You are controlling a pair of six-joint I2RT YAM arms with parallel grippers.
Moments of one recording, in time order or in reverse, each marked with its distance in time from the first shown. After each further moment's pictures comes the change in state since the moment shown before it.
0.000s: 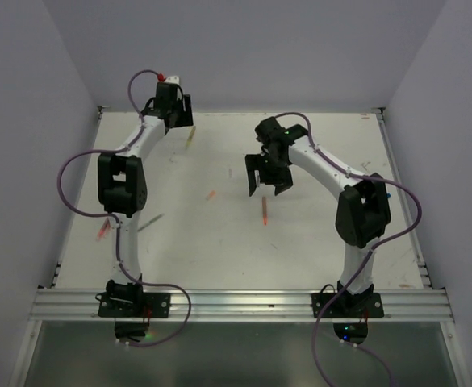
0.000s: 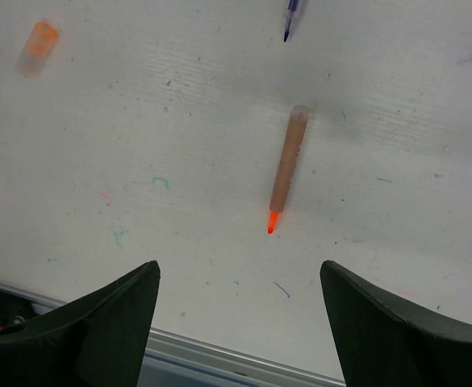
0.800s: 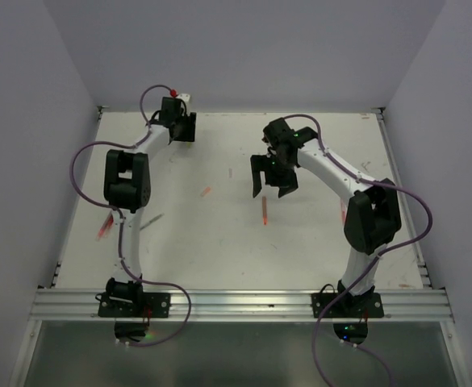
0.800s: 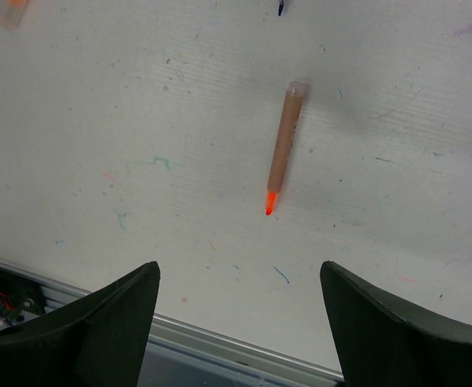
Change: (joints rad) left arm 0.021 0.109 -0.050 0.090 0.138 0.150; right arm -0.031 -0.084 -0.096 0.026 -0.050 -0.008
